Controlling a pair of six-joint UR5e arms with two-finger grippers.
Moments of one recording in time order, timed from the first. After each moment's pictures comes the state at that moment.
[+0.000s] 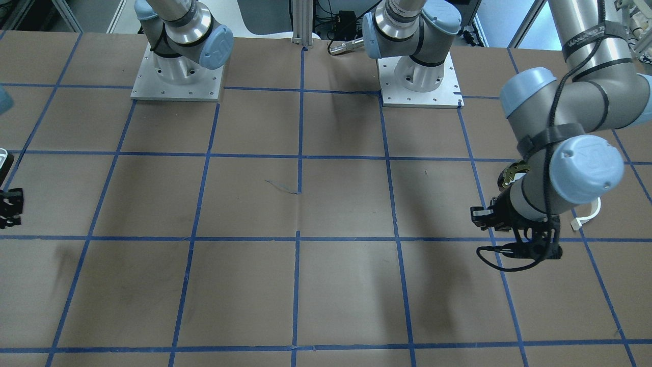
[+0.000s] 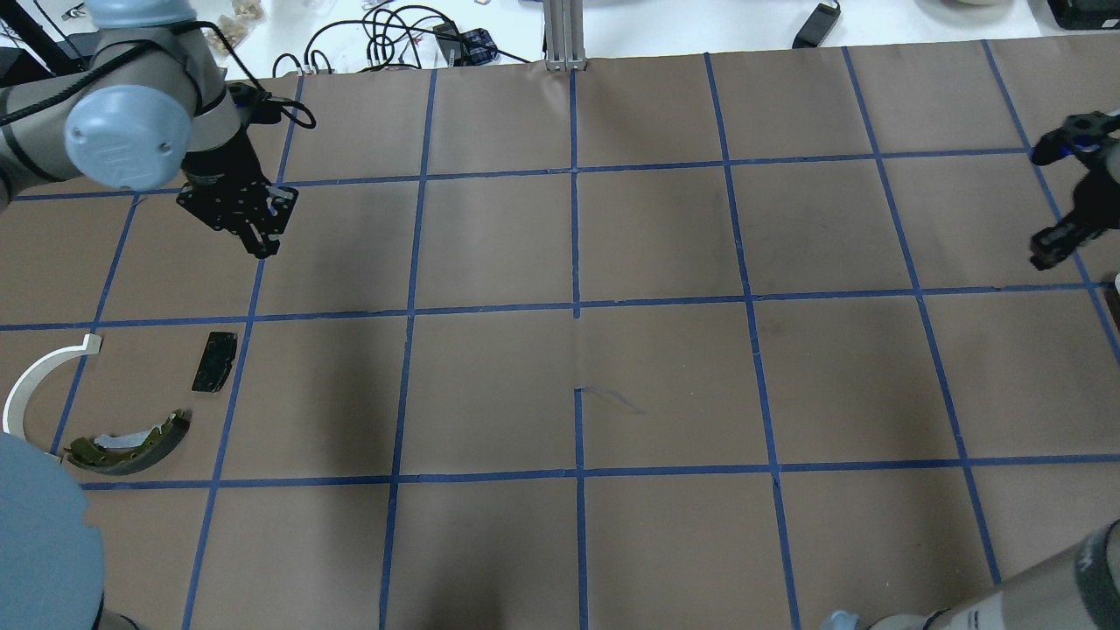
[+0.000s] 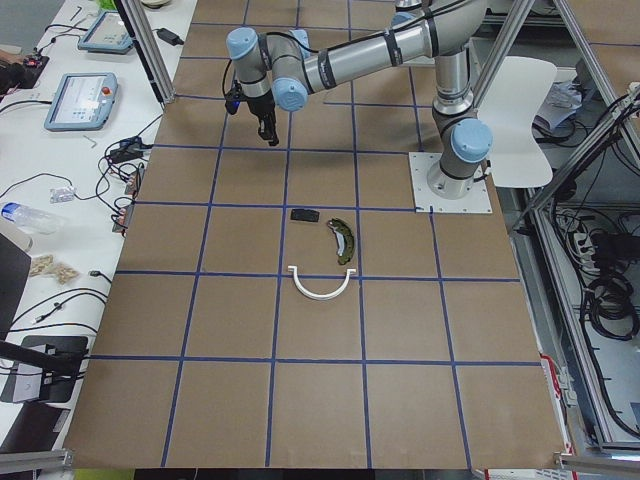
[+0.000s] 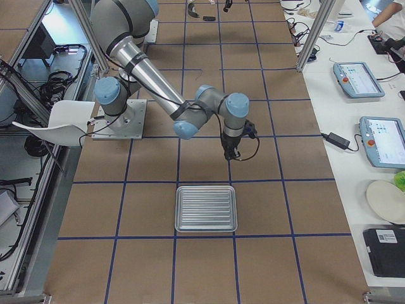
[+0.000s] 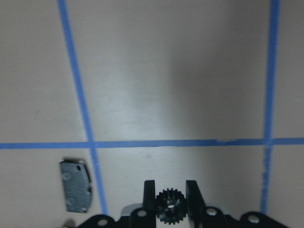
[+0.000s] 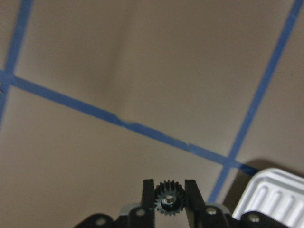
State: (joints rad) left arm -1.34 -1.92 -1.59 -1.35 1.71 0.28; right arm 1.06 -1.22 1.79 -2.19 -1.66 -0.89
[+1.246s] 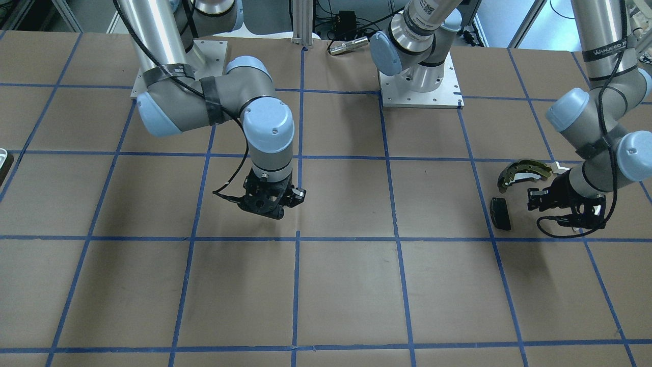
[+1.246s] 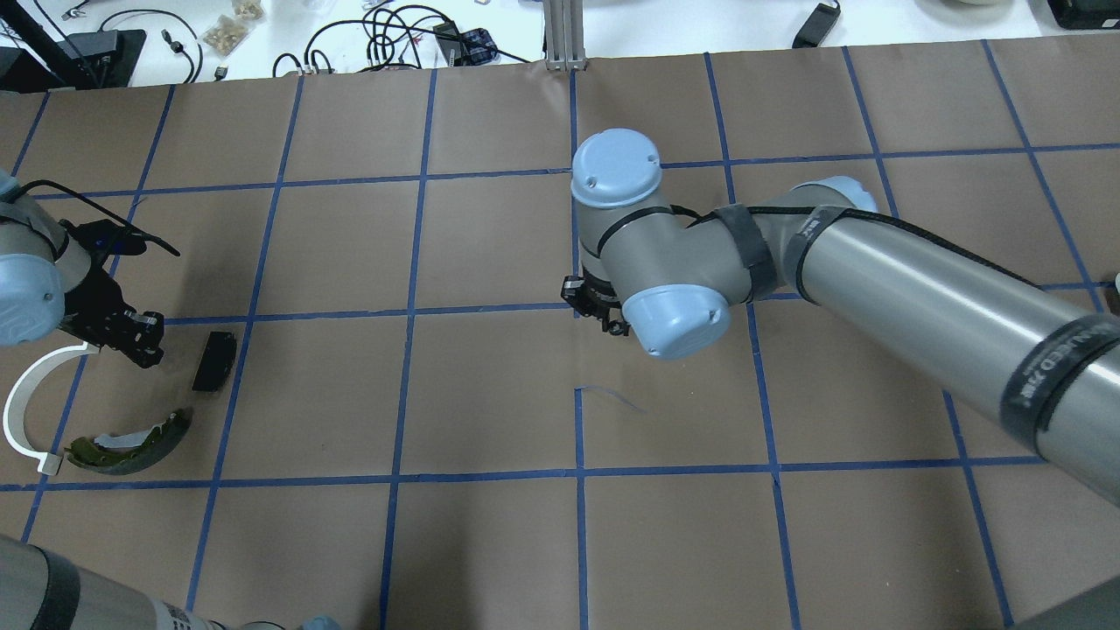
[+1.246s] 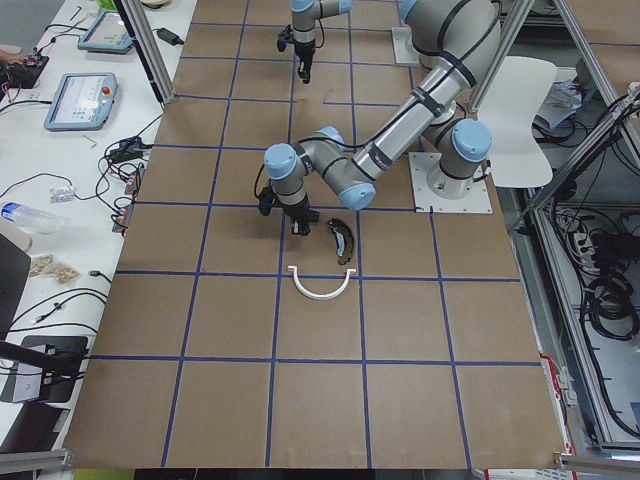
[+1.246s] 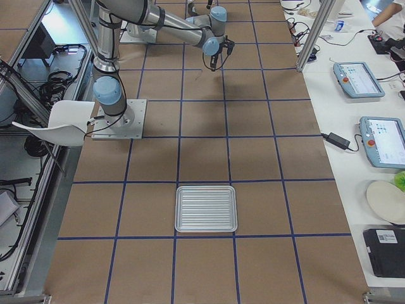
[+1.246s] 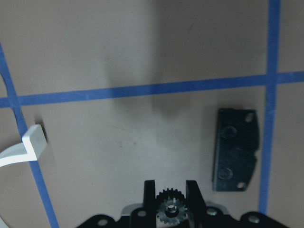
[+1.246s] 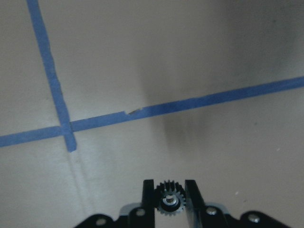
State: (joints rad) left arm -0.97 -1.93 -1.90 -1.00 1.70 0.69; right arm 1.95 -1.16 1.80 -2.18 -1.59 0.68
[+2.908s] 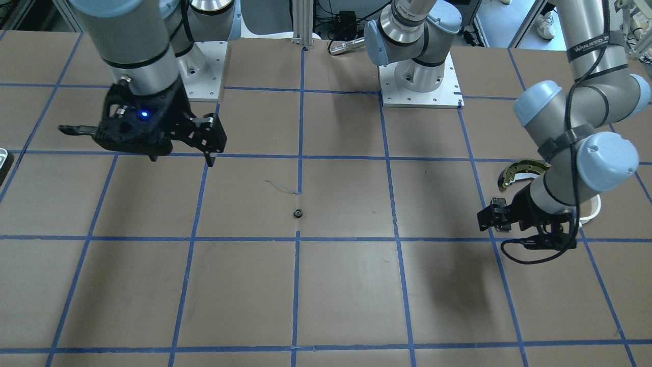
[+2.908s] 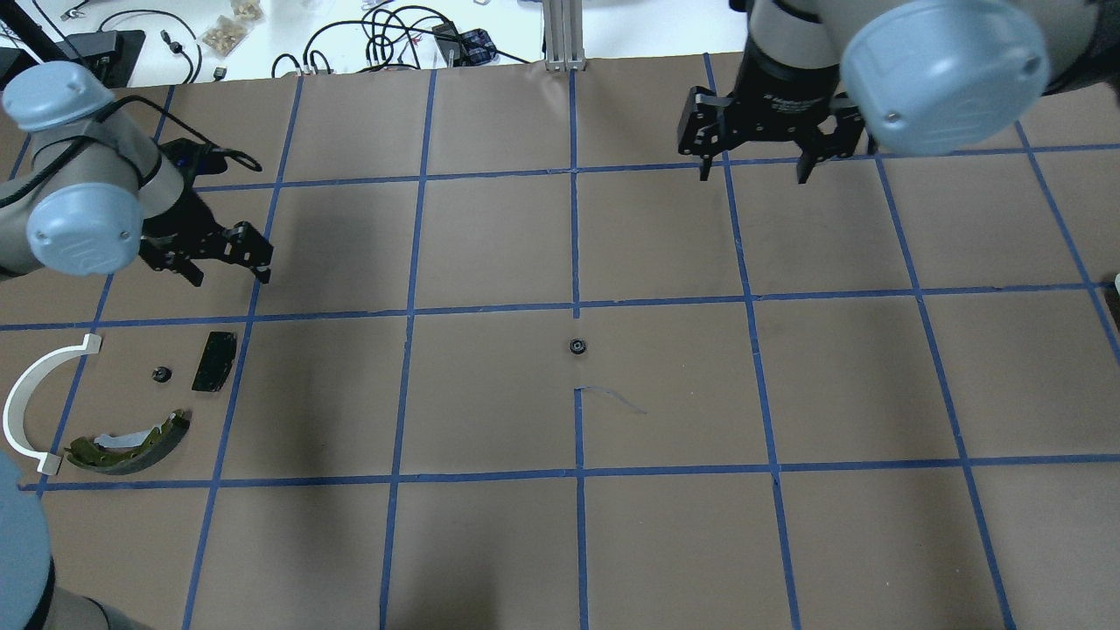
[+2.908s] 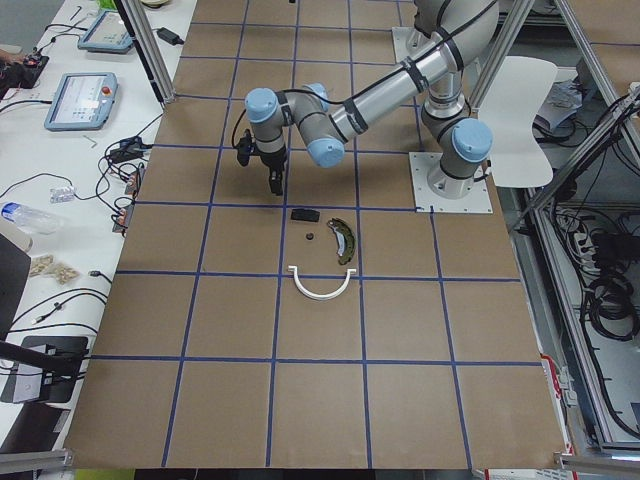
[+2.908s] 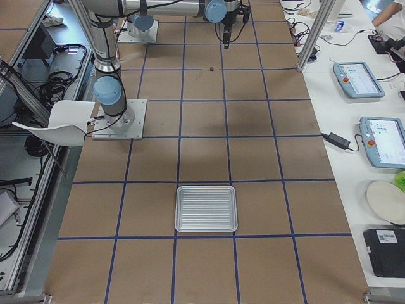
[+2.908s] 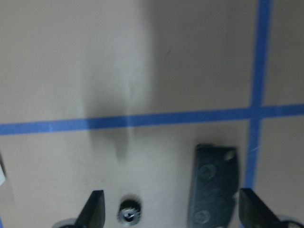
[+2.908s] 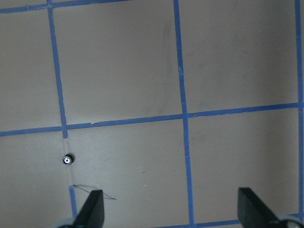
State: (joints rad) left arm -1.28 -1.89 -1.77 -1.12 1.60 0.28; right arm 1.66 -1.48 1.52 -1.66 -1.59 0.14
